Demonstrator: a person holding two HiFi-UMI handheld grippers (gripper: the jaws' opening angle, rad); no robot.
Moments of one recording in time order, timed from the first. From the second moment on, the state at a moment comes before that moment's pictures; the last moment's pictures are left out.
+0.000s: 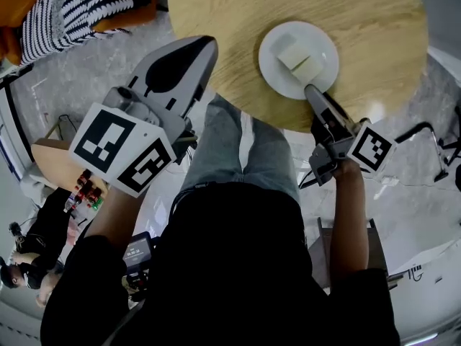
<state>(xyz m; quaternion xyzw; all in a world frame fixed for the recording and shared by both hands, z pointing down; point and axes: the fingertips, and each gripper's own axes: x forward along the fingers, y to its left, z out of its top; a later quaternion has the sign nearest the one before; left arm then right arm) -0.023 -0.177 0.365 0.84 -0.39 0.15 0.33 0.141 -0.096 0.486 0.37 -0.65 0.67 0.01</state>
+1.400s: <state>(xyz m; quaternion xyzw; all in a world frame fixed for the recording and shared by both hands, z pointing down) -0.023 -0.173 0.346 0.85 -0.39 0.14 0.33 0.135 -0.068 0.499 0.29 -0.75 0.43 0.40</state>
